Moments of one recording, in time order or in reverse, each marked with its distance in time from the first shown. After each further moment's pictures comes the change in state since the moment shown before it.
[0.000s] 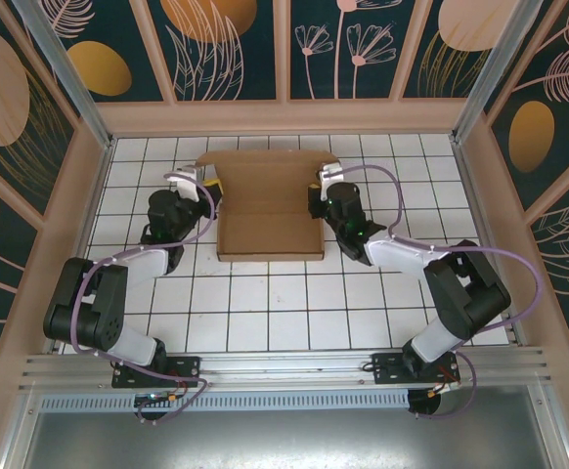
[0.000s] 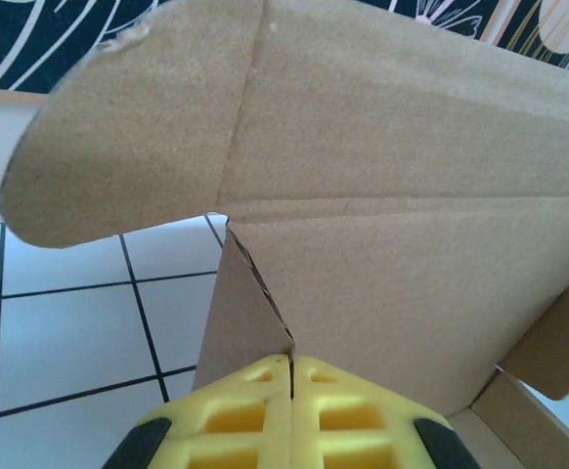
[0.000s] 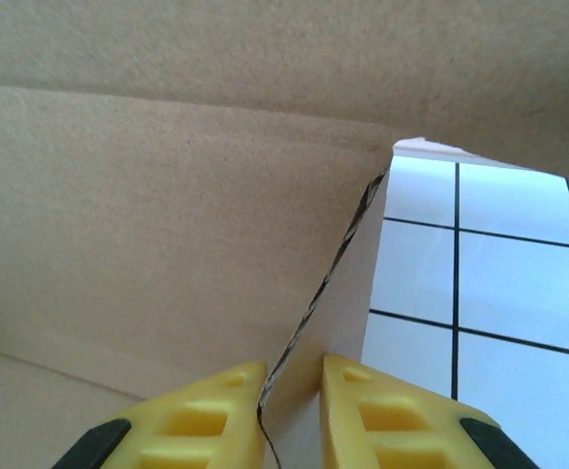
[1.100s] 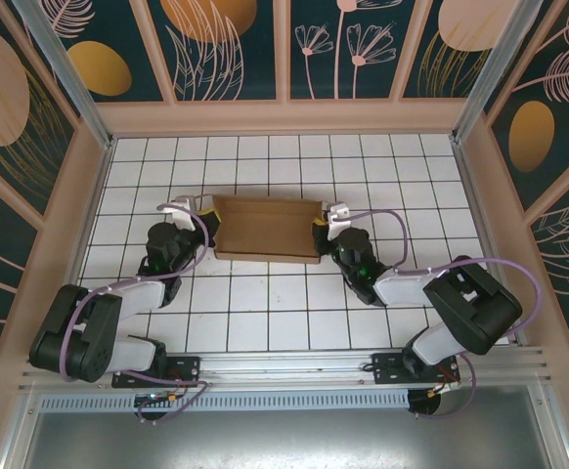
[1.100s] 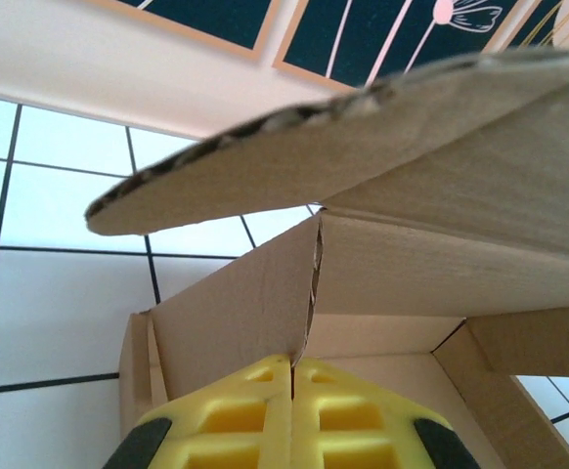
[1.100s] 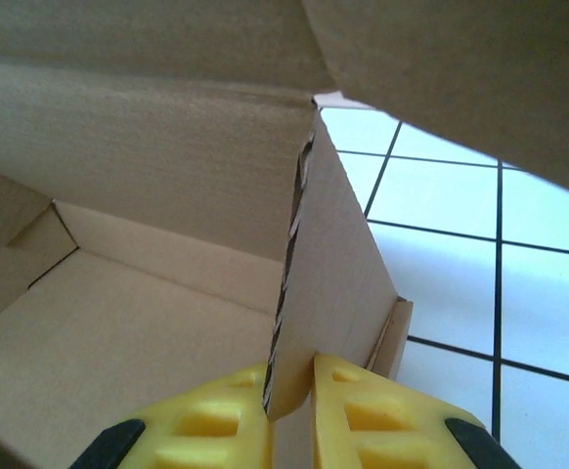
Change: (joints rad) left arm -0.047 -0.165 -0.263 0.053 -0.096 -0.159; right arm 0.093 -0.091 -0.380 0.357 0.004 0.027
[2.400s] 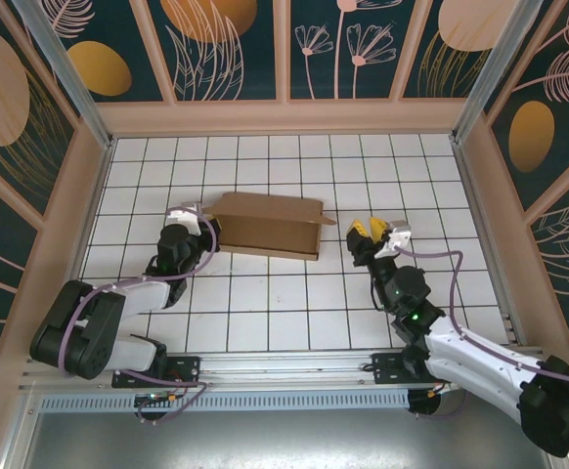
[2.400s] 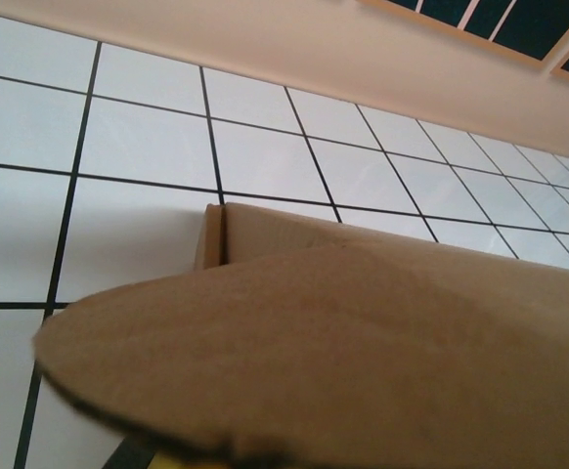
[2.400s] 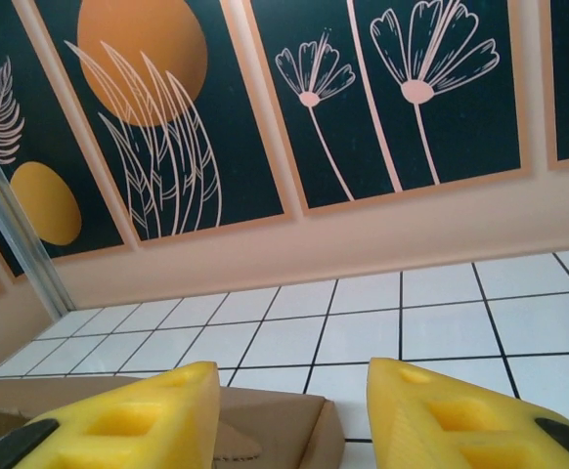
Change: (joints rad) left arm -0.081 0.034 0.015 -0.125 -0.202 0.031; right arm 0.035 -0.752 -0.225 -0.150 0.220 0.043
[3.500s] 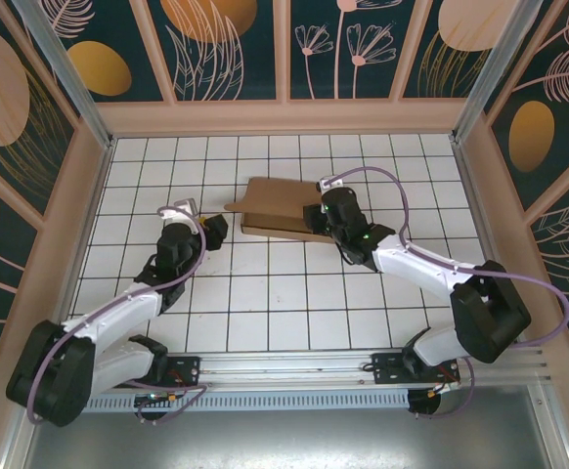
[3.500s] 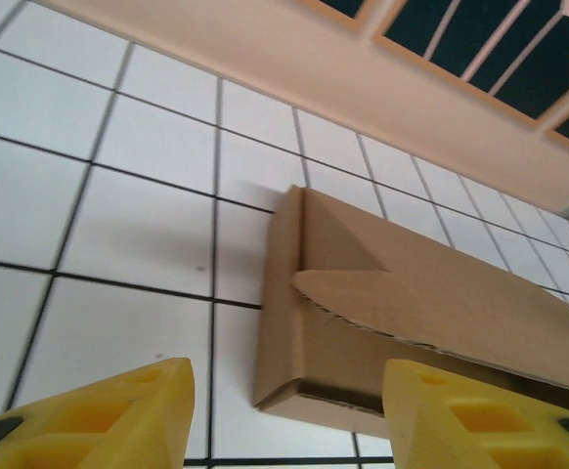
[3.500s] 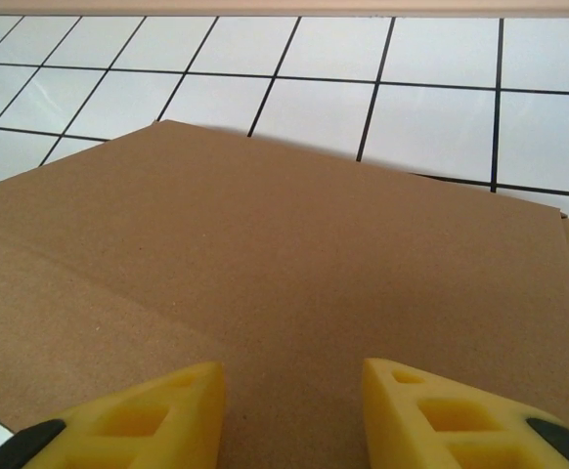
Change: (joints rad) left arm -0.090 -0.288 0.059 -0.375 -0.175 -0.187; right arm -0.070 0.695 0.663 -0.660 -0.259 0.097
